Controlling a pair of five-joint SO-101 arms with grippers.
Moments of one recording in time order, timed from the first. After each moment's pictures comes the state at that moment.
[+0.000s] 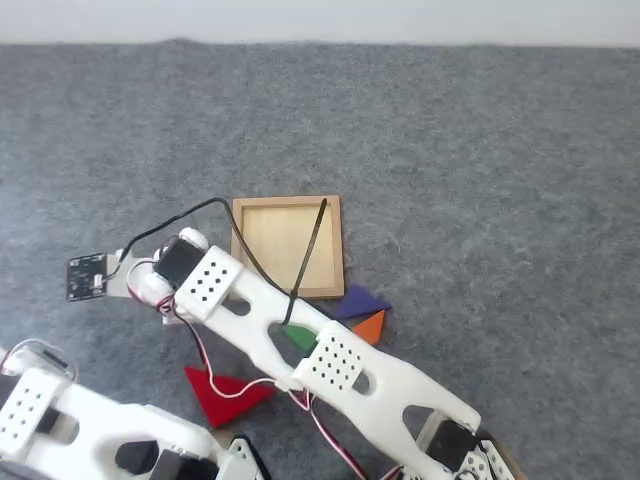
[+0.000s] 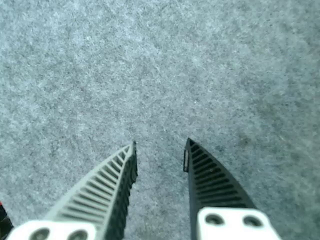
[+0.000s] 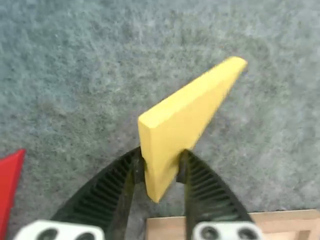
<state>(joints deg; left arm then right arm) -74.5 -41.9 65.5 57.1 -4.6 -64.0 71.0 -79.7 90.7 36.7</state>
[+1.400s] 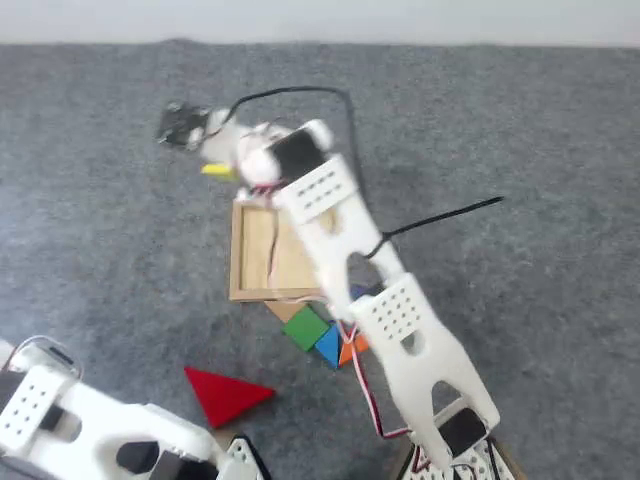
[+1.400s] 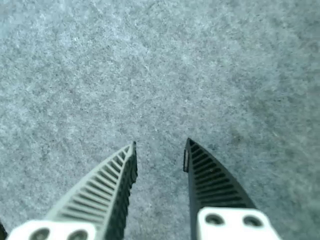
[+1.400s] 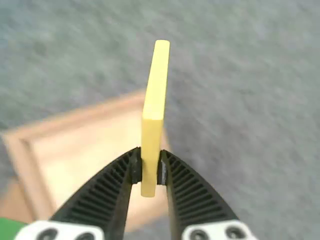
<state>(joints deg) -72.6 -41.9 66.6 56.0 -4.6 -39.3 61.0 -93.3 100.6 42.2</state>
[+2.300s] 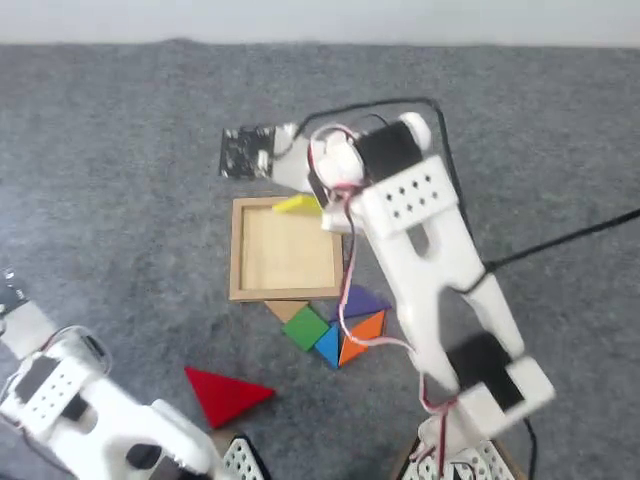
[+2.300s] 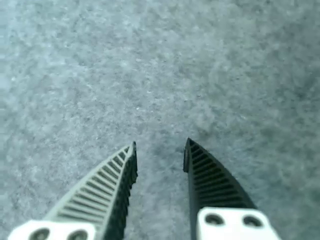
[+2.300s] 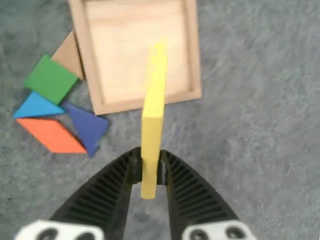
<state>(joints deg) -63.3 -41.9 74.7 46.1 -12.8 -33.4 3.2 -24.3 98.5 58.0</state>
